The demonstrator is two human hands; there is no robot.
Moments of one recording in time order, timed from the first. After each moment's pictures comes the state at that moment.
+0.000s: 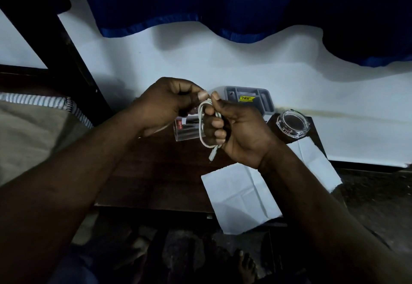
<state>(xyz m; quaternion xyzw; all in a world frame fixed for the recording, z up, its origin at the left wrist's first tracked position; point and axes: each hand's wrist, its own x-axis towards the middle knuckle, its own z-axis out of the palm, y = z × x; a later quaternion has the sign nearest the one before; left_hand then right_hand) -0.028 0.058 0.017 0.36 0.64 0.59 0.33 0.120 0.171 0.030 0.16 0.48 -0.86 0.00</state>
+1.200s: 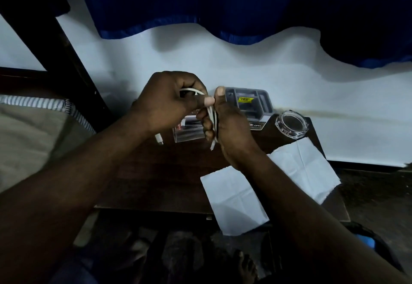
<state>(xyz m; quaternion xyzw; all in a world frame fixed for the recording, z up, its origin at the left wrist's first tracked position) -0.015 0.056 0.035 0.45 0.74 0.48 0.10 0.104 0.160 0.001 0.25 0.64 -0.70 -0.19</state>
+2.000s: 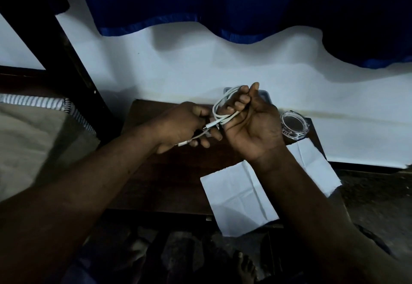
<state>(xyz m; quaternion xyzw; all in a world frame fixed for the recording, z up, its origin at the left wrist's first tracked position) 0.005 0.070 0.007 0.33 0.70 0.47 0.43 0.115 0.188 0.022 0.13 0.19 -0.95 -0.20</state>
